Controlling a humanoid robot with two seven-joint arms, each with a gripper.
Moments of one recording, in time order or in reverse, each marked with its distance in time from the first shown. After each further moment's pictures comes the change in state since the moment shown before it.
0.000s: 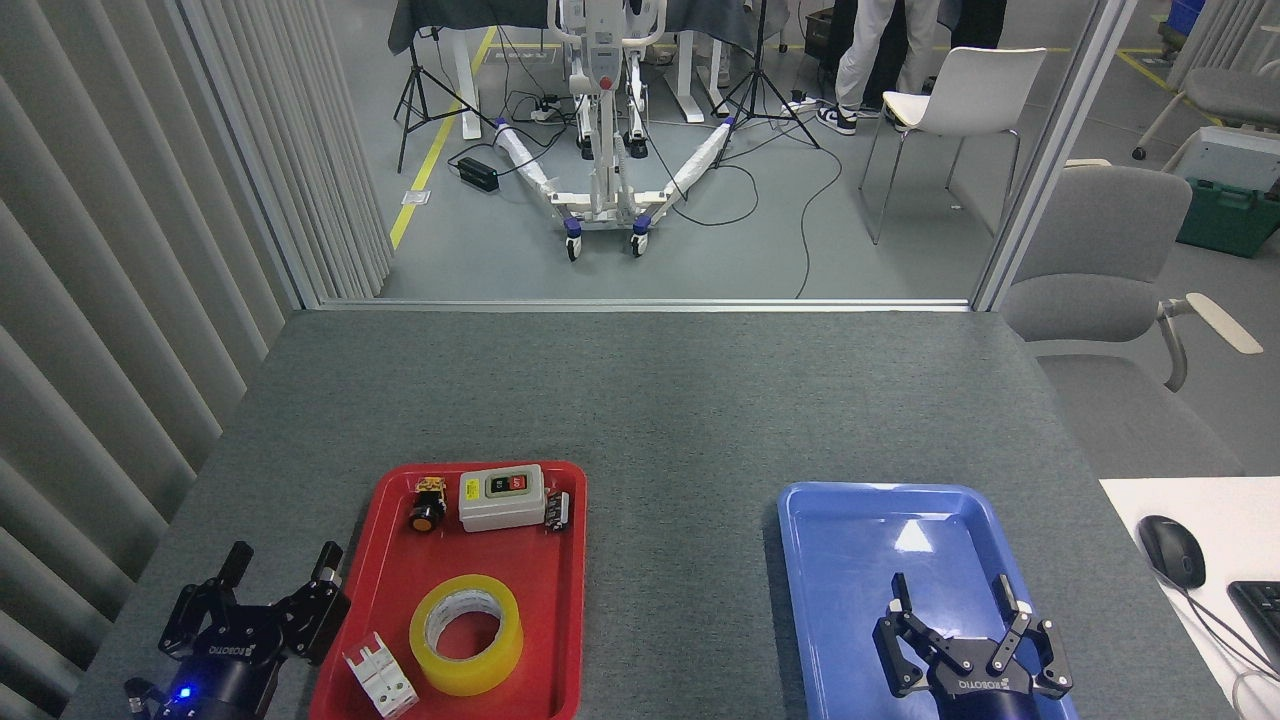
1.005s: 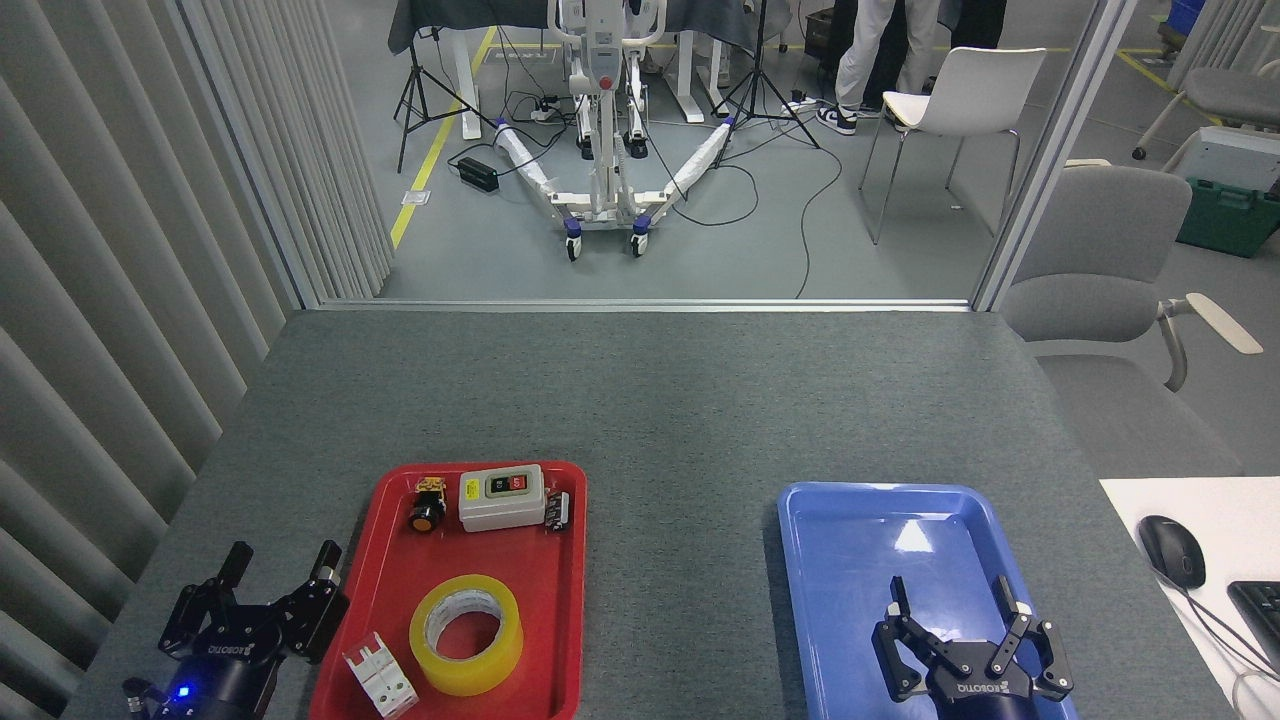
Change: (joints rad) left arm -0.002 -0.001 0.004 0.002 0.016 -0.004 -0.009; right arm 0.011 -0.001 0.003 -0.010 0.029 0.003 0.004
